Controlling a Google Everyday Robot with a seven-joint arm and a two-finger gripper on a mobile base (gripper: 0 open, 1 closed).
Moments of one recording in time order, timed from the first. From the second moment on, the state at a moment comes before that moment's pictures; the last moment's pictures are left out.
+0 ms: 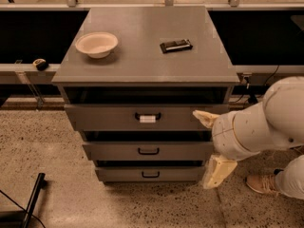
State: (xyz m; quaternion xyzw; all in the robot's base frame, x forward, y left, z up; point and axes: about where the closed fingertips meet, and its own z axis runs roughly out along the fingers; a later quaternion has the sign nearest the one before) arm 0.428 -0.129 0.786 -0.72 0.64 0.01 0.27
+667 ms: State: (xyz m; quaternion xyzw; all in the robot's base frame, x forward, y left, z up) arm 0.454 -0.124 0.776 -0.73 0.62 -0.01 0.29
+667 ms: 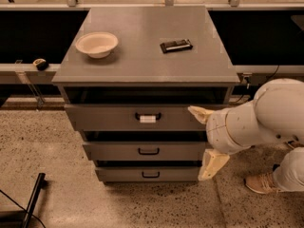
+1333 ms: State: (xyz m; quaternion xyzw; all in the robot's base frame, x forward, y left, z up) arm 0.514 -0.135 0.710 -0.72 0.62 0.00 0.31
